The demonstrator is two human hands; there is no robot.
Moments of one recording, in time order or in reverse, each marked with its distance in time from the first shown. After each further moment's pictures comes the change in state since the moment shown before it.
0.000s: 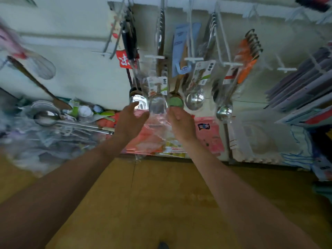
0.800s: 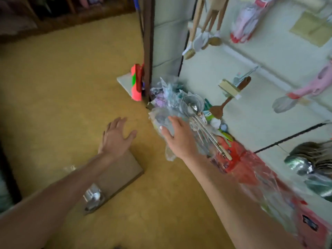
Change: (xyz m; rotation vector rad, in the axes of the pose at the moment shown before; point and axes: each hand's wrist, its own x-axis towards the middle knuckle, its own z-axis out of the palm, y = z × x) left_hand -0.274 -0.426 -0.460 0.221 0.569 -0.486; right_hand -0.238 -0.262 0.518 -0.546 -0.679 -0.749
